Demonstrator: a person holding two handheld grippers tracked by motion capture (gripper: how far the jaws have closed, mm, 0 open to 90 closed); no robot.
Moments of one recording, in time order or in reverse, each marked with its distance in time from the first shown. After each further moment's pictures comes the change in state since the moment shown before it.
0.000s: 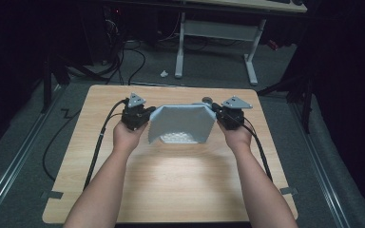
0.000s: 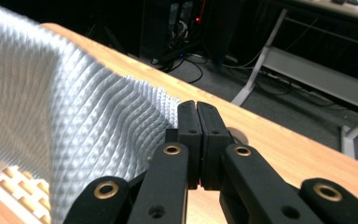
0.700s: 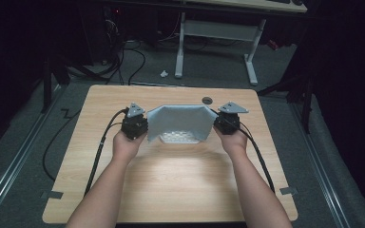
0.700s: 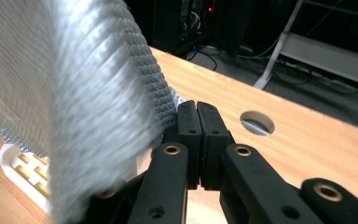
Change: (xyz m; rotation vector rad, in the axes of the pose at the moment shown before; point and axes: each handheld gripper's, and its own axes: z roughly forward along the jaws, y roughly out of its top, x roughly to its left) left arm -0.004 -0.029 -0.002 0.023 -0.034 -0.024; right arm 0.006 -0.022 0.014 0.024 0.050 0.046
